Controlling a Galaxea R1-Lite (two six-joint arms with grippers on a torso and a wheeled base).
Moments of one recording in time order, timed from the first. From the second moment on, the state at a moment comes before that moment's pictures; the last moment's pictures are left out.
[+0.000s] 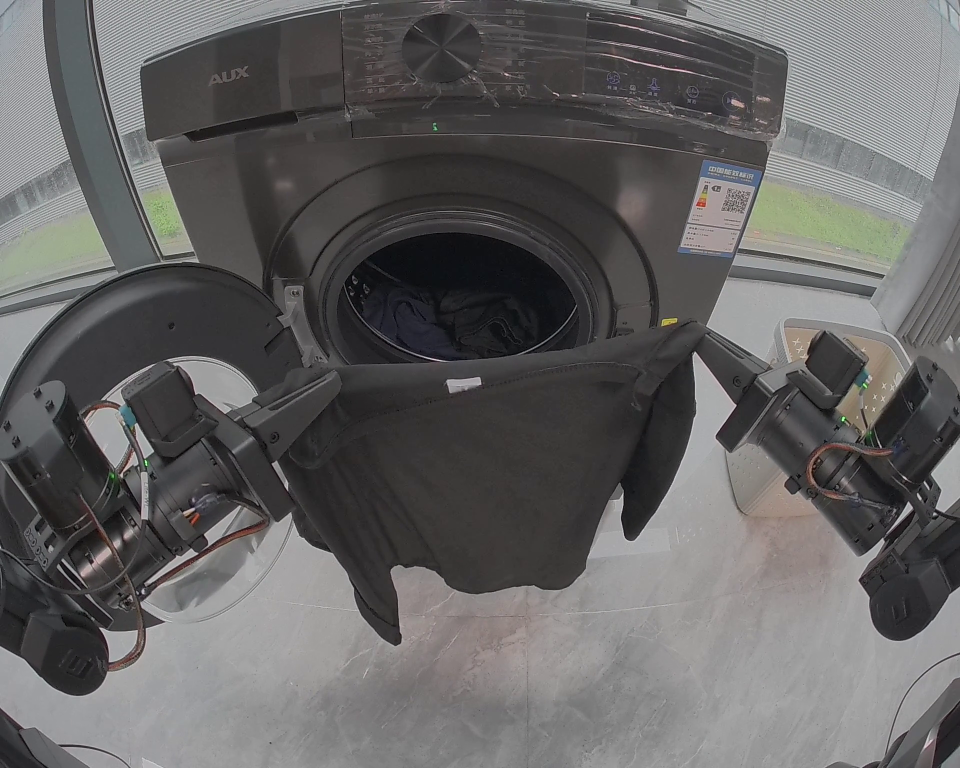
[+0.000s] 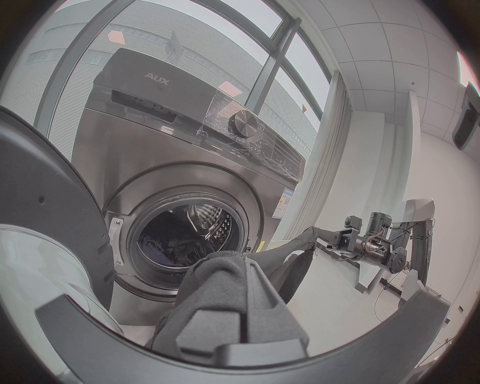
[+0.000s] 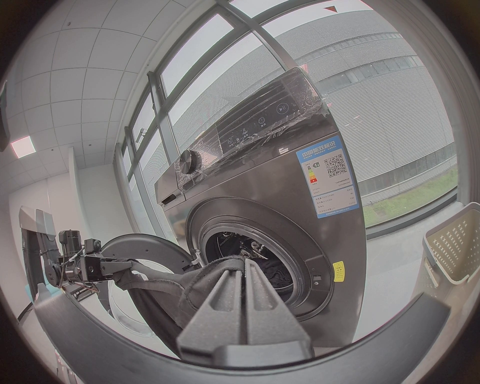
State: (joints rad) left arm -0.45 1.55 -0.40 -1.34 -0.25 -0.19; right arm 0.52 1.70 -0.50 -1.50 0.07 0.19
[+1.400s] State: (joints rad) left arm -0.51 1.57 -0.43 -1.34 -0.26 -0.19; right arm 0.65 1.75 -0.28 -1.49 0.06 0.17
